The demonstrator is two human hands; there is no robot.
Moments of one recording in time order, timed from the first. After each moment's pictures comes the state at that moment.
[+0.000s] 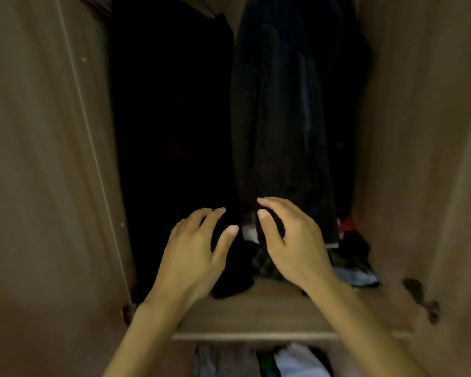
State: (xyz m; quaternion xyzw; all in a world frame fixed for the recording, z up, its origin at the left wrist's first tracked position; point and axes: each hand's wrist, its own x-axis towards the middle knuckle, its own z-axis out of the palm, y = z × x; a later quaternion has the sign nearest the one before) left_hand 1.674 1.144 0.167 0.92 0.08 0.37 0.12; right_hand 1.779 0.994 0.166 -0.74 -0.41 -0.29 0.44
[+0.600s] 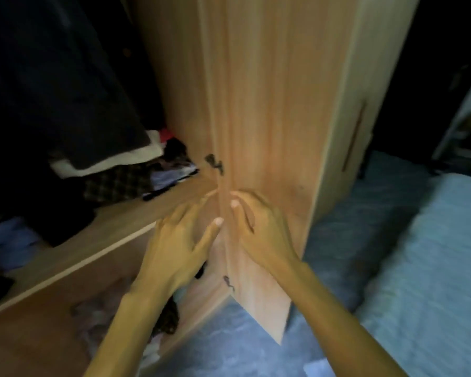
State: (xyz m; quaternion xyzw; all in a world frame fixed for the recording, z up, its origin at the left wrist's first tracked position) left_hand 1.593 0.928 0.058 0.92 -0.22 0.18 0.28; right_hand 1.593 0.758 0.036 -0.86 -0.09 -0.33 0.39
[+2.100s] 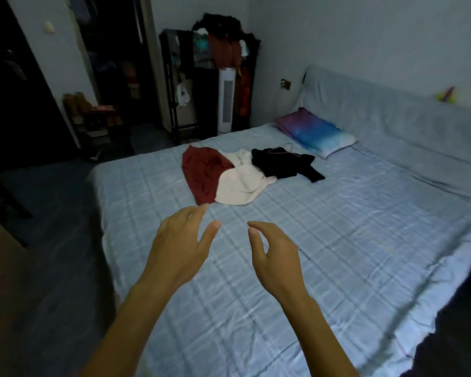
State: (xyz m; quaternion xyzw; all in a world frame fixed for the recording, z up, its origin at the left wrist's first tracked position) left_hand 1.557 0.159 -0.008 0.58 -0.75 -0.09 0.31; right_hand 1.374 0.179 -0.036 -0.66 0.59 -0.44 0.16
